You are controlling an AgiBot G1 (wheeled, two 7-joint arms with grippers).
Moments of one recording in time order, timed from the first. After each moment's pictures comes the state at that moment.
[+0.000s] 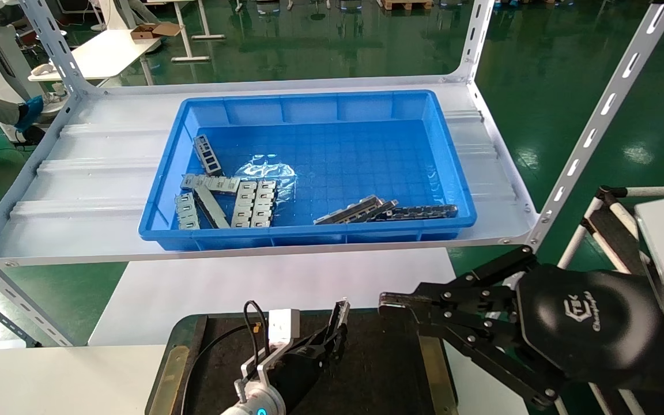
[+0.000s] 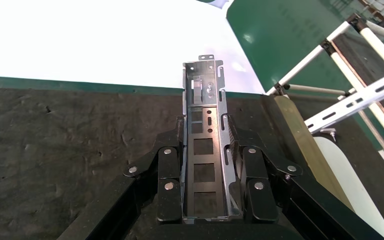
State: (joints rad) left arm -0.84 1.36 0.81 -0.83 0.89 0.05 -0.34; right arm 1.09 -0.59 -0.32 1.28 -0.70 -1.48 0.17
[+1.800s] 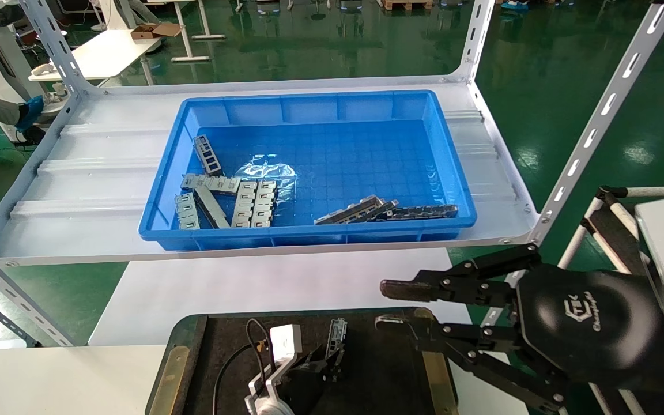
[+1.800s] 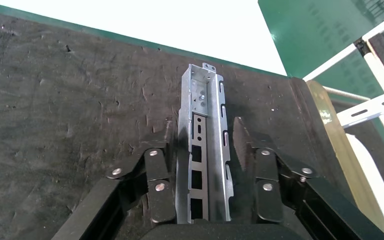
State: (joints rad) left arm -0.90 1.36 1.15 -0.84 0.90 -0.23 -0.69; right arm 1.09 -0.59 -0.33 1.28 -0.70 -1.48 0.16
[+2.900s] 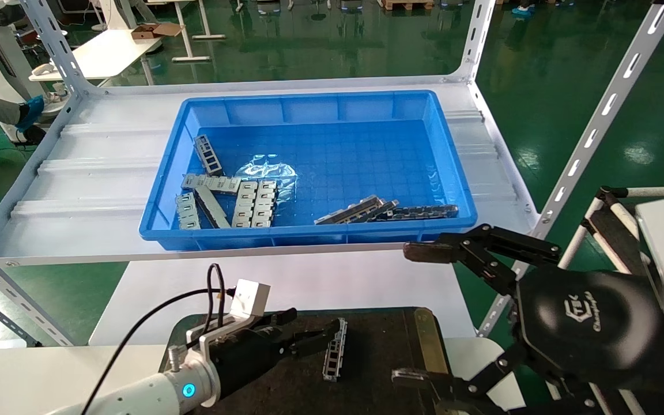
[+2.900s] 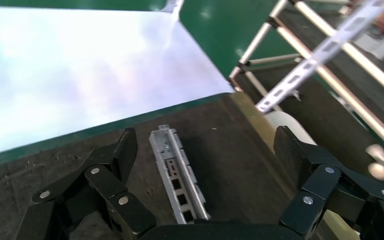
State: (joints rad) left arm -0.98 0.99 0.98 -1.12 1.03 0.29 -0.68; right arm 1.09 -0.59 -0.33 1.28 -0.70 -1.48 0.16
